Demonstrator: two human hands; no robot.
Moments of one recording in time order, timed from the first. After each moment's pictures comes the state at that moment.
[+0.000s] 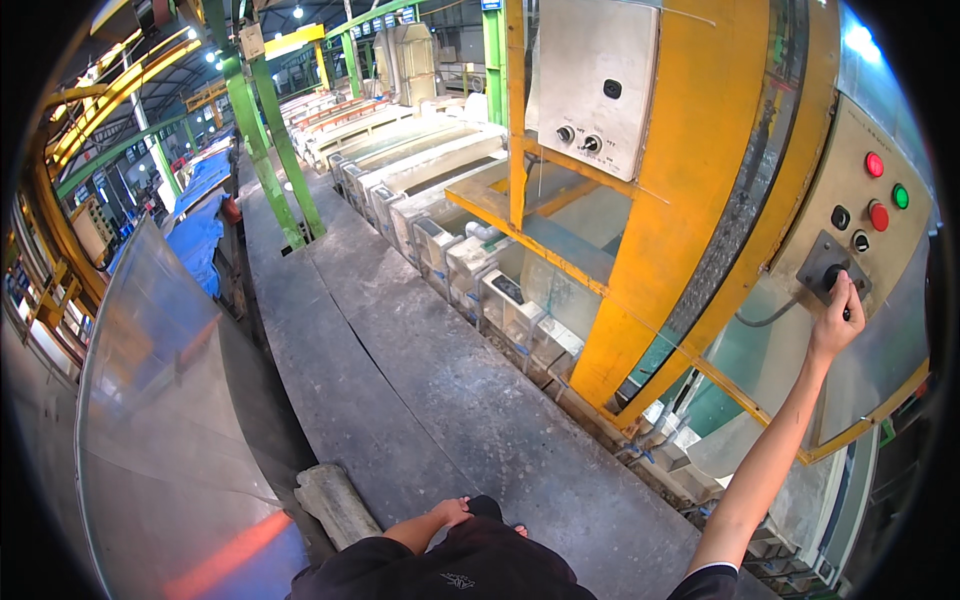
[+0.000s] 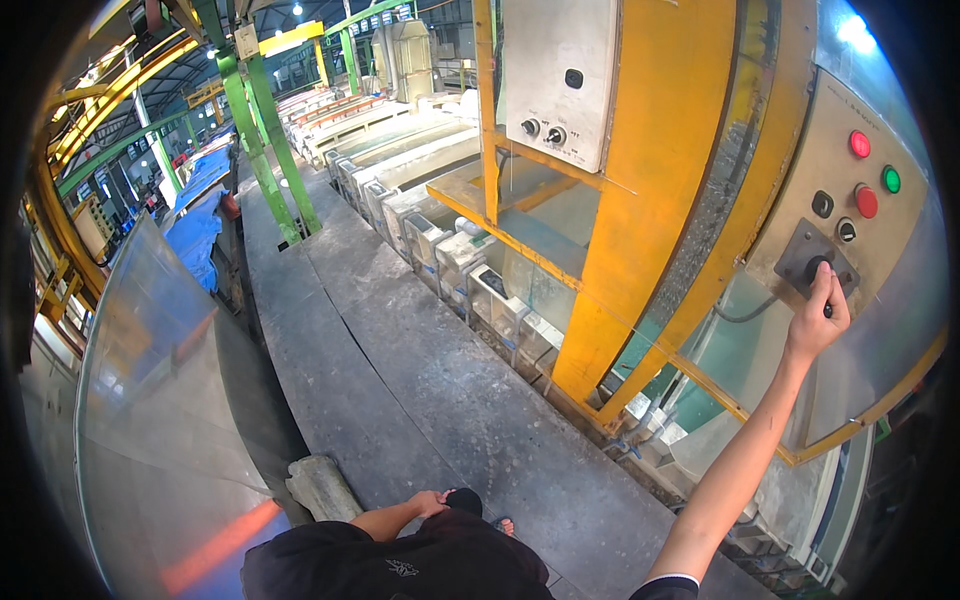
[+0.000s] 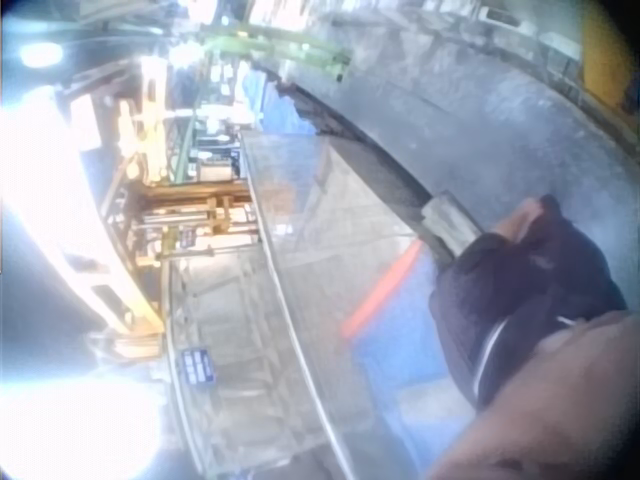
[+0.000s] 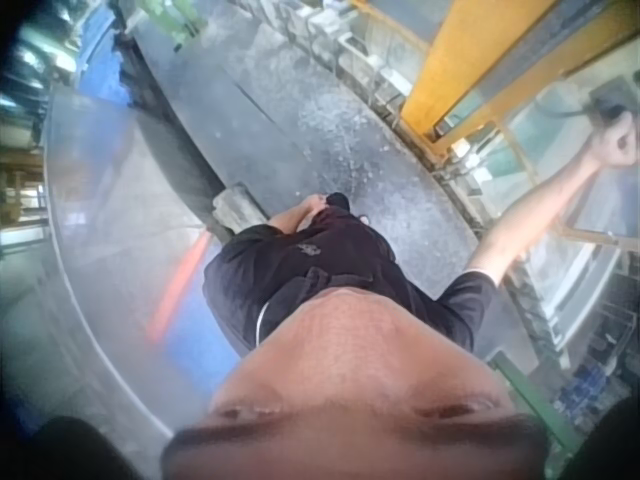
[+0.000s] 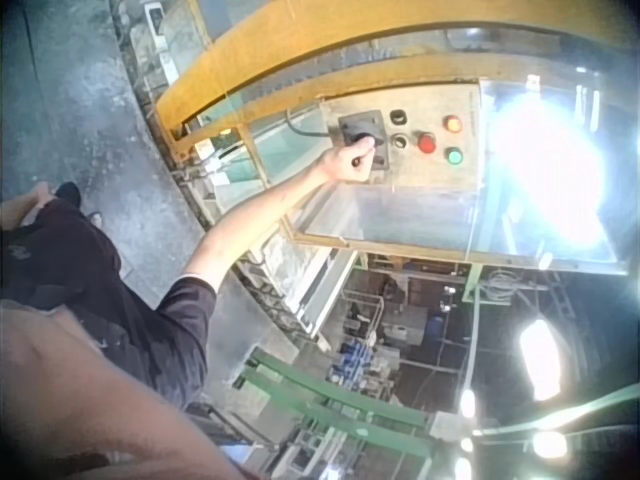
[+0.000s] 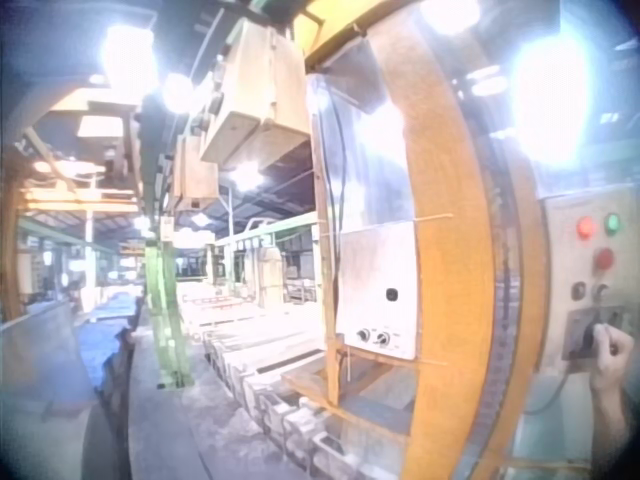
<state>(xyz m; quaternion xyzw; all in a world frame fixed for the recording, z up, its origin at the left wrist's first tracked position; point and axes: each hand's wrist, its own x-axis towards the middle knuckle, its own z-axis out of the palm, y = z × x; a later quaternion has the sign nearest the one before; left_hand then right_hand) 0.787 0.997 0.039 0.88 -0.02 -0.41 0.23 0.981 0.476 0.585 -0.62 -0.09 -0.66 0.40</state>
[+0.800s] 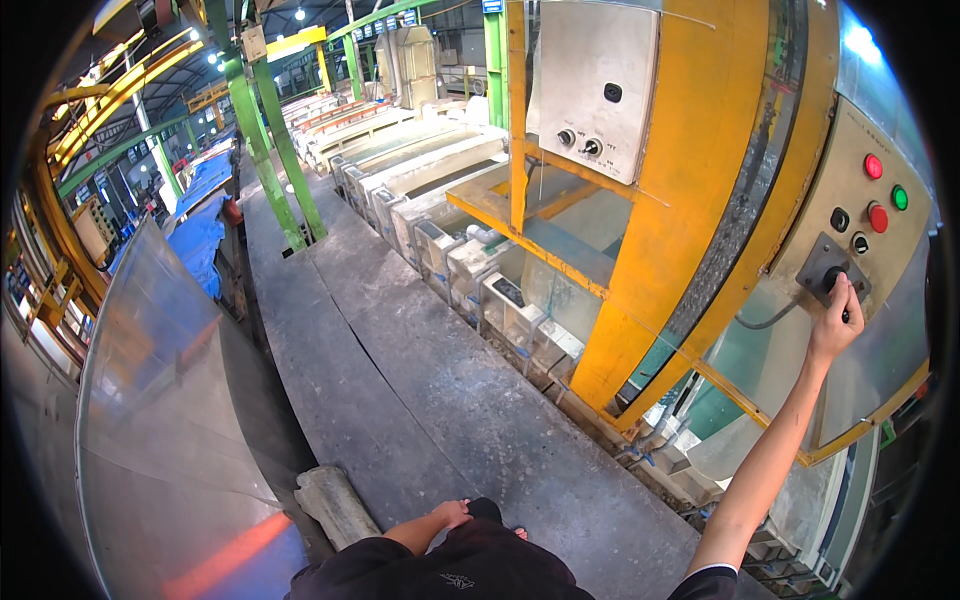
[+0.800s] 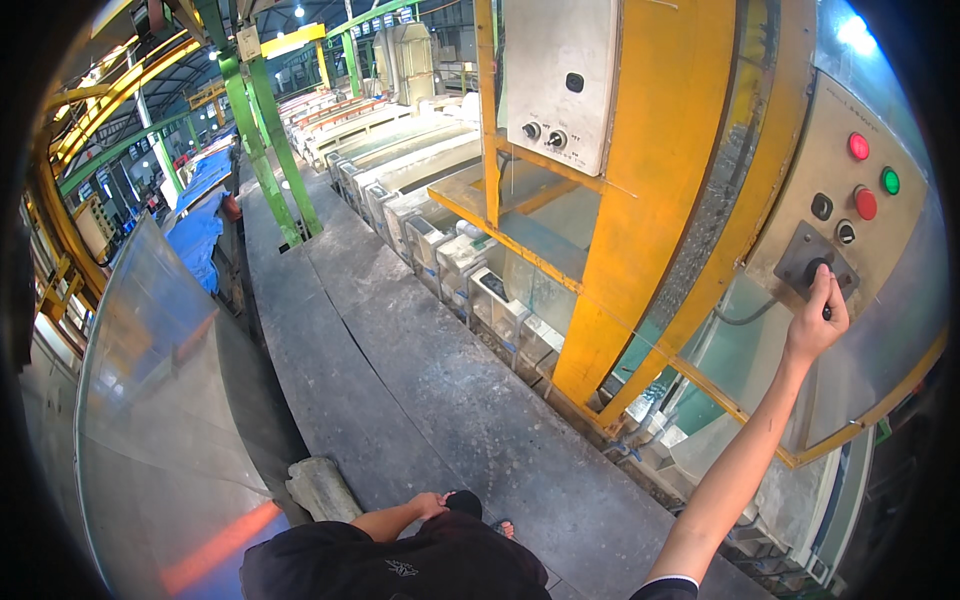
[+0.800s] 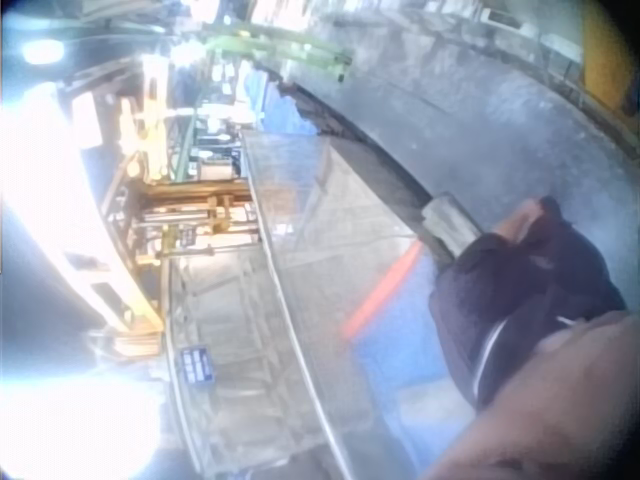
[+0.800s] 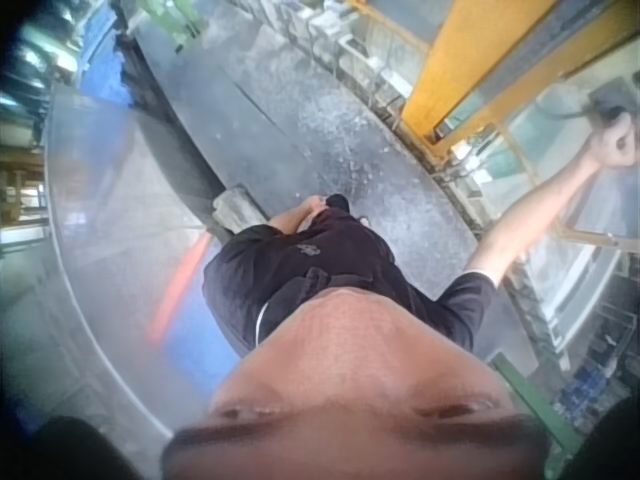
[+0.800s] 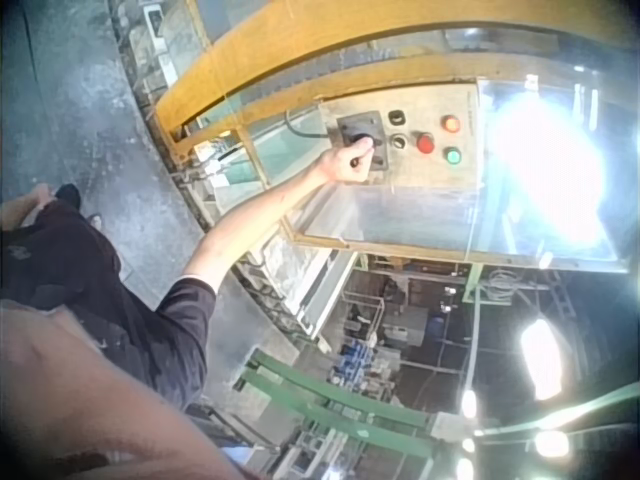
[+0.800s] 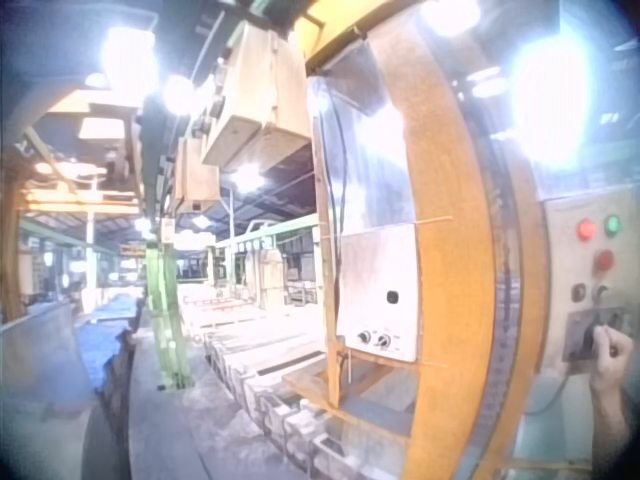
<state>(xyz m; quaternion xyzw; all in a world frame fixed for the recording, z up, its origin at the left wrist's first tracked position) 0.787 0.999 0.024 0.88 -0.03 -0.41 0.22 0.980 0.480 0.587 -0.62 -0.10 -0.66 0.41</state>
